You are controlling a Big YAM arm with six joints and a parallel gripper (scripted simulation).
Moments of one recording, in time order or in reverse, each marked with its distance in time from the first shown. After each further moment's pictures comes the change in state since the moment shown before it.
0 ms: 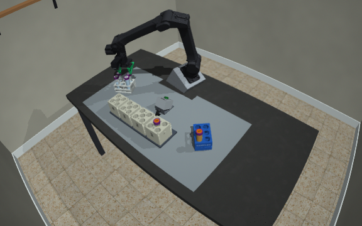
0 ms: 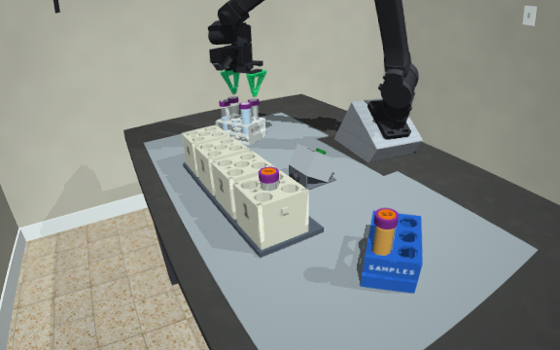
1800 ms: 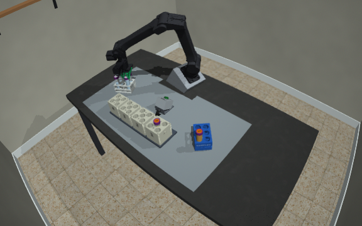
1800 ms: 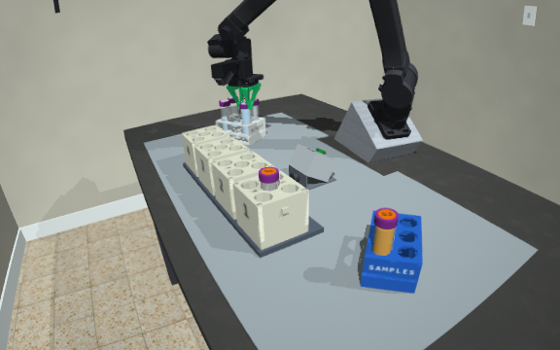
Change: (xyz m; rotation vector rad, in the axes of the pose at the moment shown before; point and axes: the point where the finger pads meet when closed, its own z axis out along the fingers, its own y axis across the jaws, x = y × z) arm -0.002 0.001 0.040 -0.006 0.006 -0.044
